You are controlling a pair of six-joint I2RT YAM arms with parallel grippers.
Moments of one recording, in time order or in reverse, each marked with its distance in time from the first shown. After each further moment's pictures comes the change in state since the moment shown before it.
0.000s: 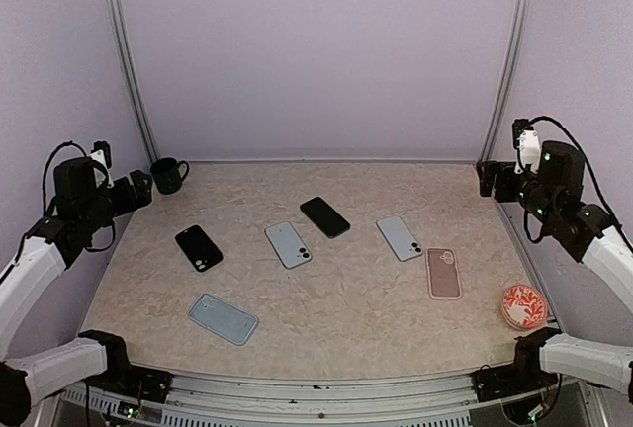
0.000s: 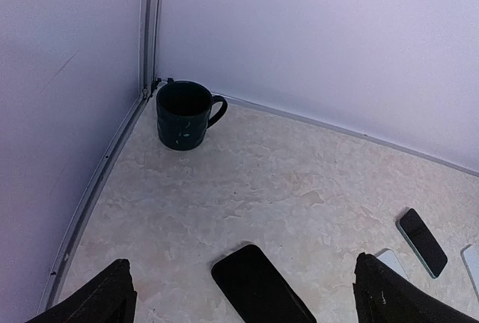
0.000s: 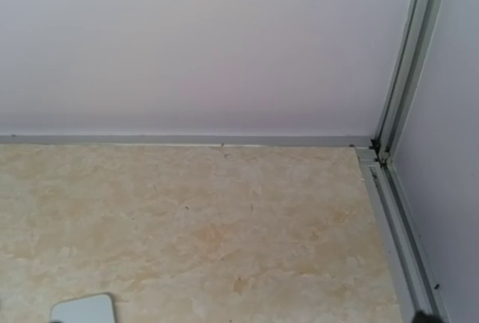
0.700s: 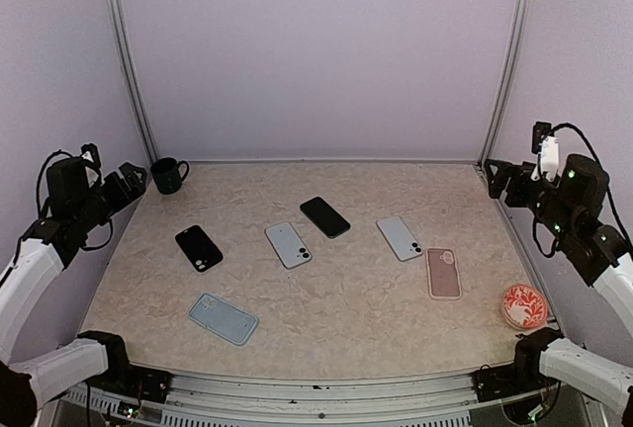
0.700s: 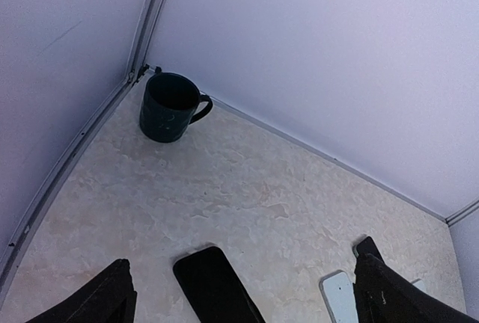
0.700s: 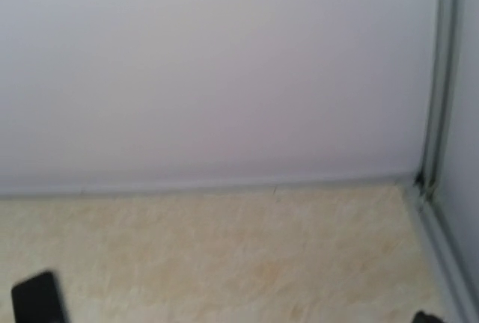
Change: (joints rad) left arm 0.068 -0.015 0.007 0.009 0.094 -0.209; right arm -0.005 -0.180 -0.066 0.031 -0.091 0.083
